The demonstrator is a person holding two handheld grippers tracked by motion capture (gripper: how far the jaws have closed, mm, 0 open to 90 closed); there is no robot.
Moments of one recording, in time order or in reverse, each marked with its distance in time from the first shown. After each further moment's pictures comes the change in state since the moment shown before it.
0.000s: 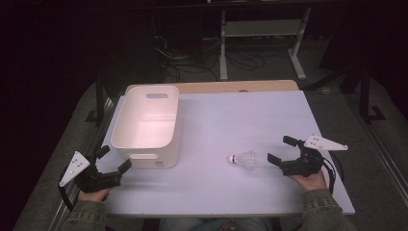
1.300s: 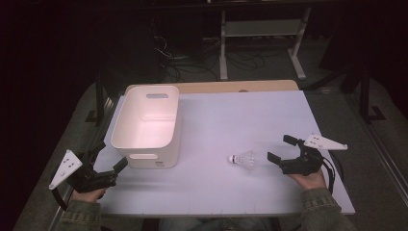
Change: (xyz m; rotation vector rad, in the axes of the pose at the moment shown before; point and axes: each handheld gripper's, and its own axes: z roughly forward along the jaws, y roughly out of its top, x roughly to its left) left arm -0.007 0.027 -0.011 -0.069 -0.025 0.053; right arm -0.002 0.001 0.002 -0.007 -0.013 0.000
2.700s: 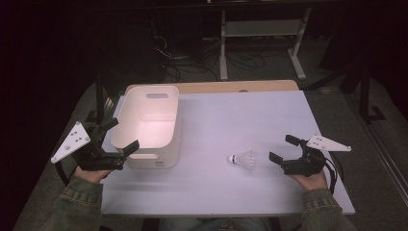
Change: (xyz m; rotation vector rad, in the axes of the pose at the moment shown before) left arm -0.023 0.074 0.040 0.007 -0.189 0.103; right arm 0.002 0.002 -0.006 -0.019 -0.013 -0.002
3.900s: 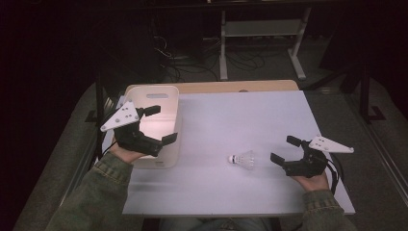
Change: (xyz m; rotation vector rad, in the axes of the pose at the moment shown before) left arm -0.028 0.033 0.089 0.153 -0.227 0.046; right arm 0.000 -0.001 -0.005 -0.007 0.008 0.007
